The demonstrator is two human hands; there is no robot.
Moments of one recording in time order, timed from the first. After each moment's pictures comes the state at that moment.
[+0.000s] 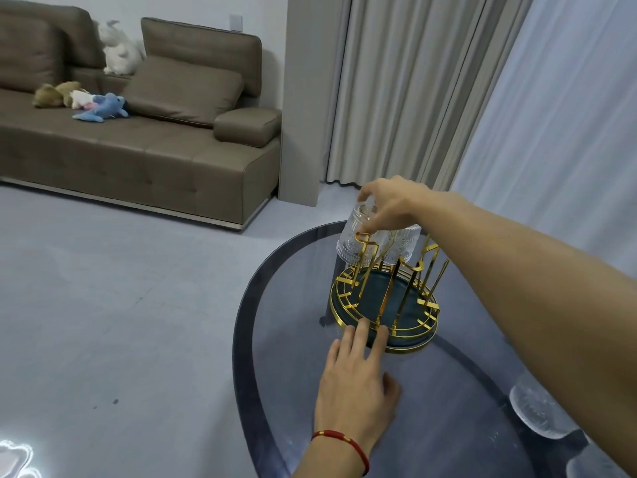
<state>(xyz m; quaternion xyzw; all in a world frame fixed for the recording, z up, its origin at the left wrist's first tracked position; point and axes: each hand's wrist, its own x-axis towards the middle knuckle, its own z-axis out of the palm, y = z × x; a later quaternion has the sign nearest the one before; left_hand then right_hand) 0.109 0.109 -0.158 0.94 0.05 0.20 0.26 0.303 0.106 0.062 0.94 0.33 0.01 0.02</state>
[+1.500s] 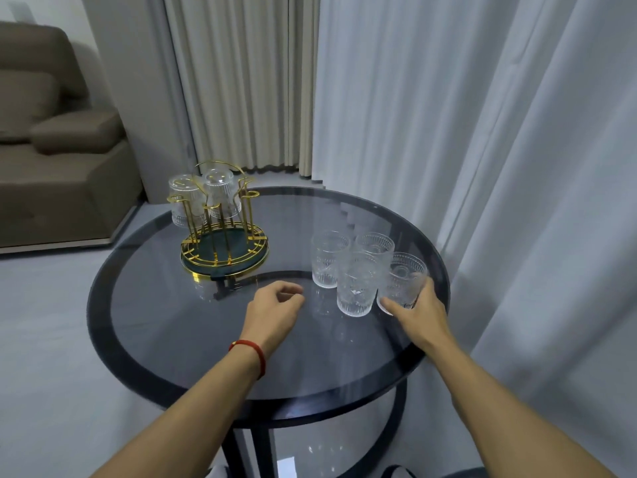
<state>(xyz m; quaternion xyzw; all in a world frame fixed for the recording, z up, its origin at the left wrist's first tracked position) 0.037 -0.020 -0.089 0.81 0.08 0.05 0.58 0.067 -0.286 -0.130 0.87 -0.10 0.11 -0.46</state>
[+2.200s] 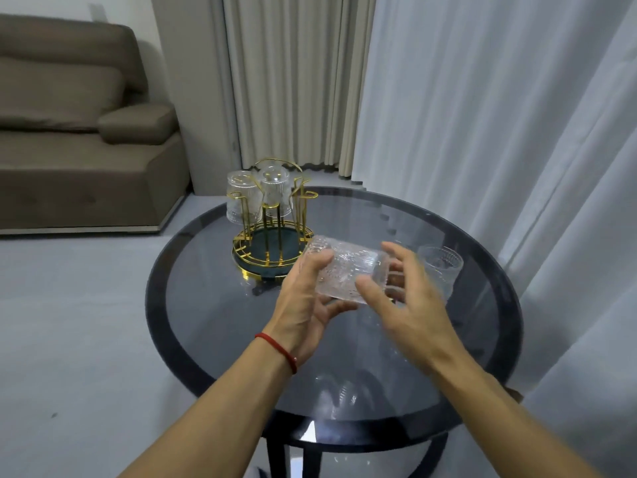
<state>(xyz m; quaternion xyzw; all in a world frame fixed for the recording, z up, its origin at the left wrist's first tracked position) 0.039 0.011 -0.054 0.46 -0.03 -0.02 0.89 0.035 -0.159 -0.052 0.83 0.18 0.13 -0.52</state>
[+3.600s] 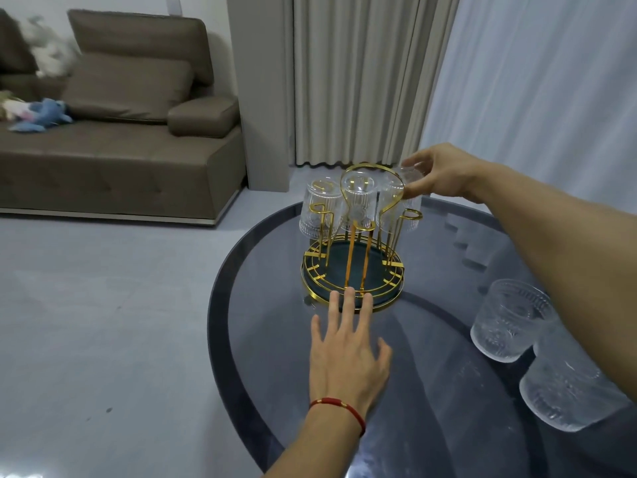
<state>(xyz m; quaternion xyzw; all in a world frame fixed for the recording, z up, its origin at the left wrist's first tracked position) 0.106 0.086 -0.159 0.98 0.04 0.13 0.17 0.331 -0.045 0.061 0.93 0.21 -0.04 -0.30</state>
